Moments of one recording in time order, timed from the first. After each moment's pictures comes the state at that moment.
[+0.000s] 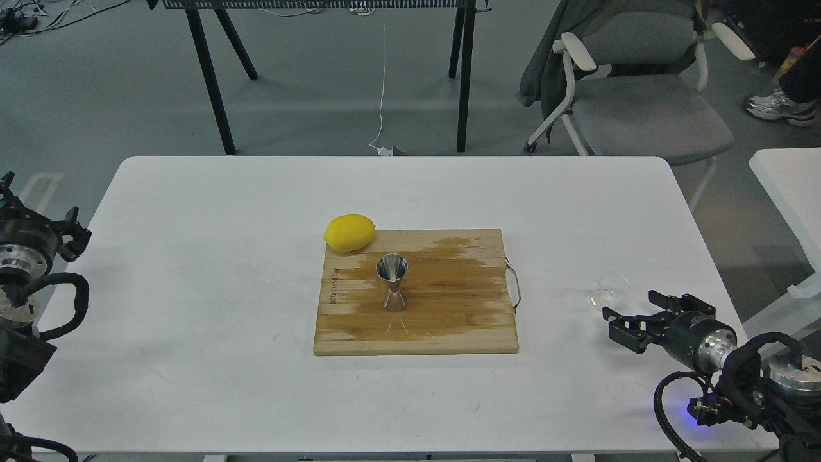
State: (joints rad) left arm -0.73 0.33 -0.38 0.10 -0.59 -0.49 -0.24; right arm 0.12 -0.44 1.16 1.03 0.62 -0.11 -0.35
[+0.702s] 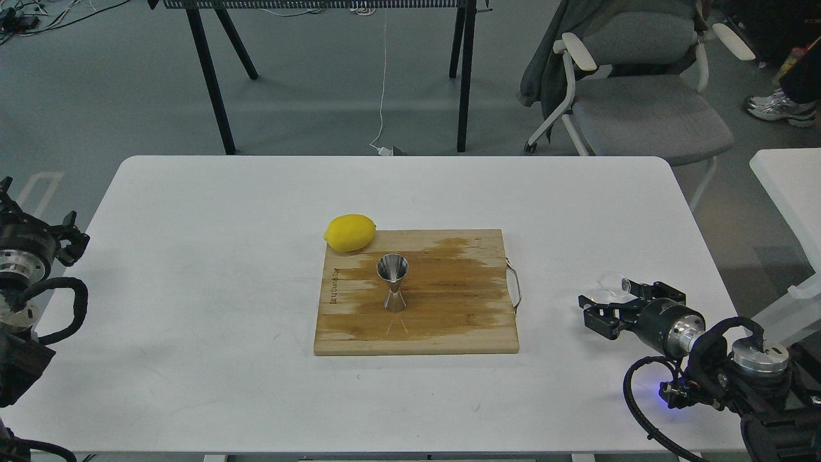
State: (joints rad) left arm -0.72 0.33 -0.38 0.10 -0.59 -0.49 -0.25; right arm 0.20 -0.35 1.16 0.95 0.55 -0.11 -0.35
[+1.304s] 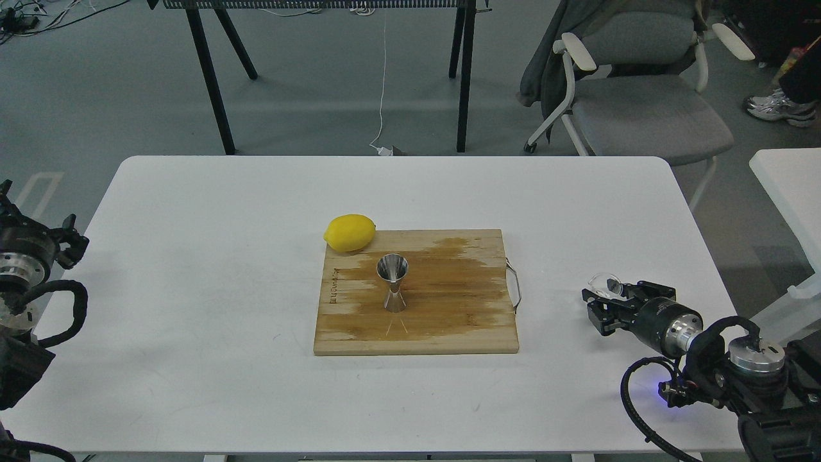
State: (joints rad) left arm -0.71 0.33 -0.38 0.10 -0.59 -0.49 -0.25; right arm 0.20 -0.35 1.16 0.95 0.52 -0.10 -0.35
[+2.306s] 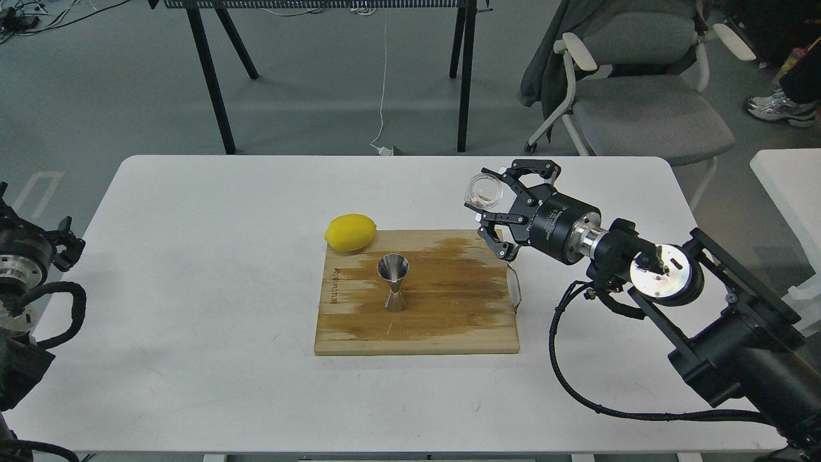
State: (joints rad) left arm -0.71 0.32 -0.38 0.13 -0.59 -0.49 -0.25; right arm 0.51 -0.27 0.91 1.36 -0.13 -0.07 -0.33
